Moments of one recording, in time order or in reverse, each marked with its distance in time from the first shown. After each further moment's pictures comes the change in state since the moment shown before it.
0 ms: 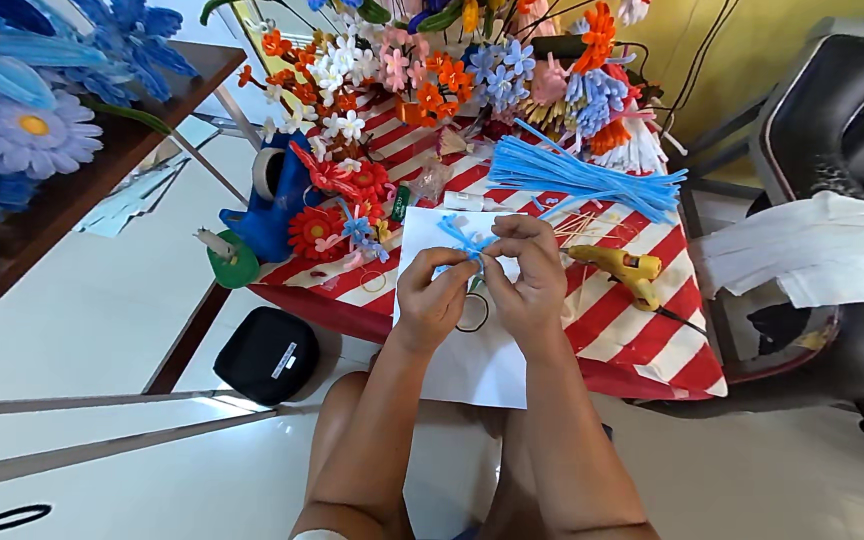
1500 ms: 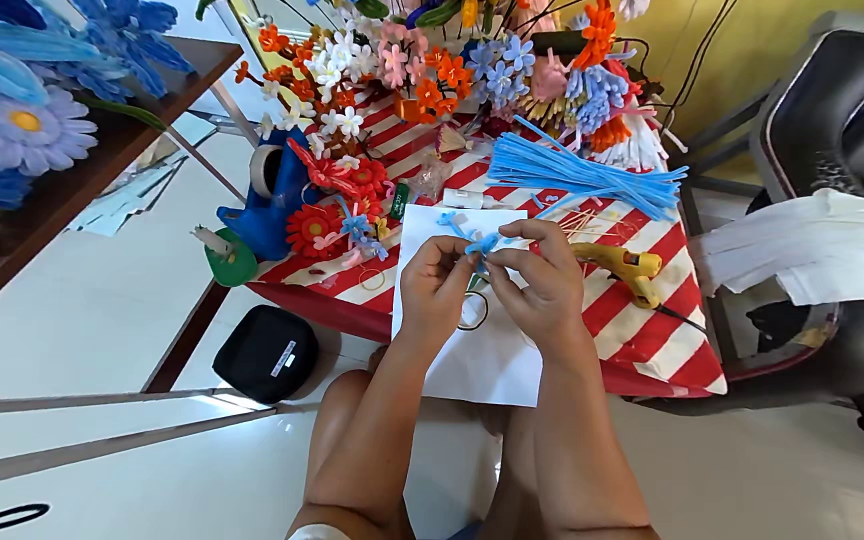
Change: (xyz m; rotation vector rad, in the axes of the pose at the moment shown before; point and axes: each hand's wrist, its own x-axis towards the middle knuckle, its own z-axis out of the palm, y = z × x) left_hand 0.015 0.026 0.000 -0.534 -0.007 -0.721; right_hand 0.007 -0.002 -0.022 -0.211 -0.119 -0.194
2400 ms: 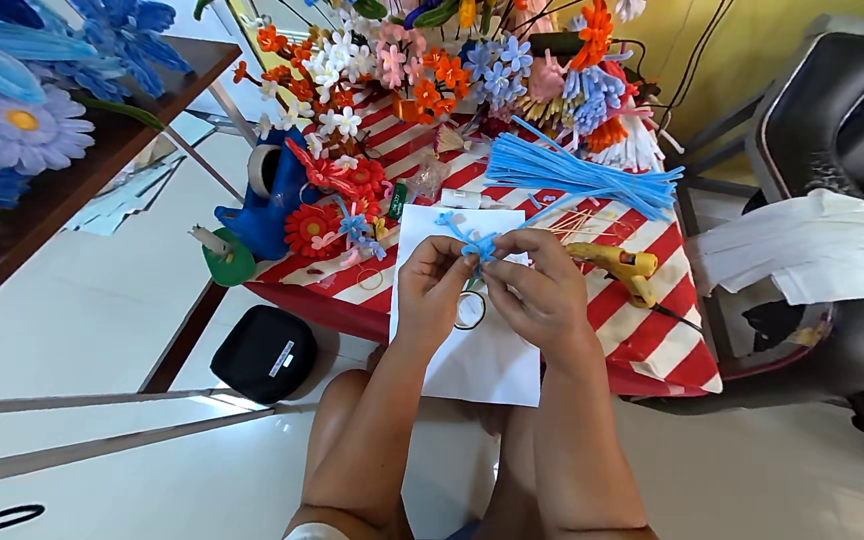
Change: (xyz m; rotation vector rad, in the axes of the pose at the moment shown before) left_hand -0.002 0.006 0.001 -0.186 -0.001 -0.101; right_hand 0.001 -0.004 -0.008 0.025 -0.060 -0.107
